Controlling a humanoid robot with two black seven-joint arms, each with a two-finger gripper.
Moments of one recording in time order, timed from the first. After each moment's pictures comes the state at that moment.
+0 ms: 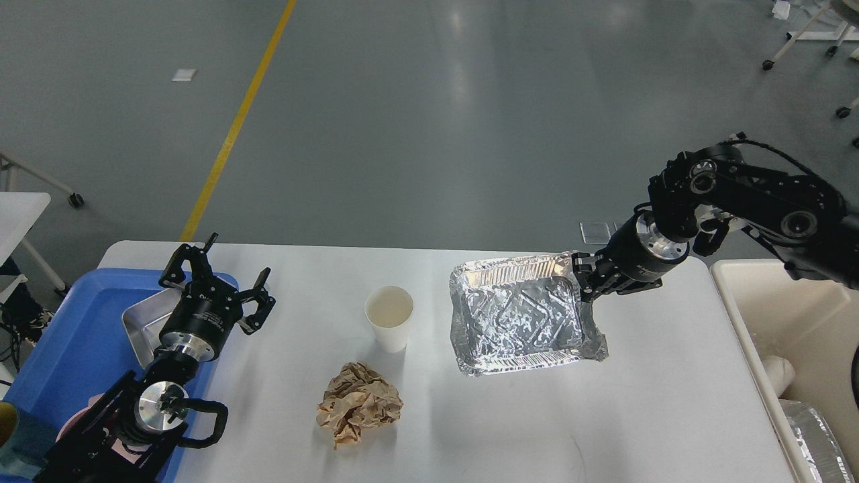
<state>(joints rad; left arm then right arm) -0.24 0.14 -1.17 -1.00 0.19 -0.23 -0.20 1.23 -0.46 0.08 1.01 -0.61 0.86 -0.57</state>
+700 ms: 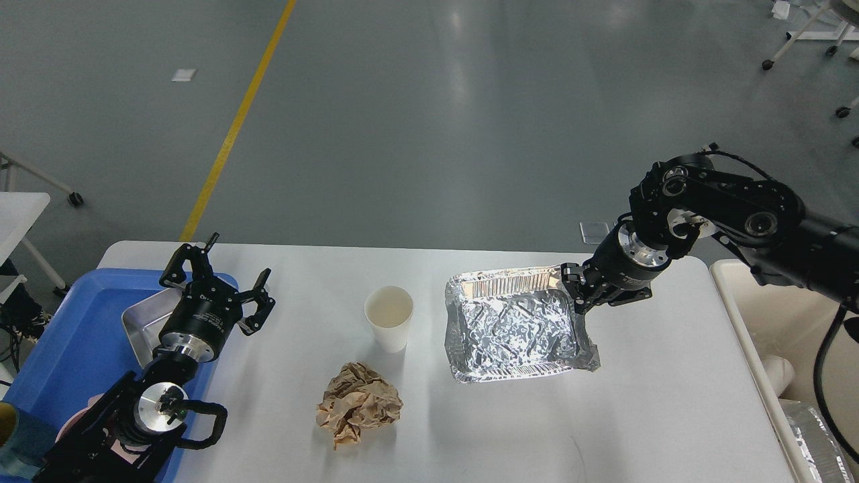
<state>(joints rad) -0.24 0.14 -1.17 -1.00 0.22 -0.23 -0.20 1.22 -0.39 0.07 0.92 -0.51 0.86 -0.65</state>
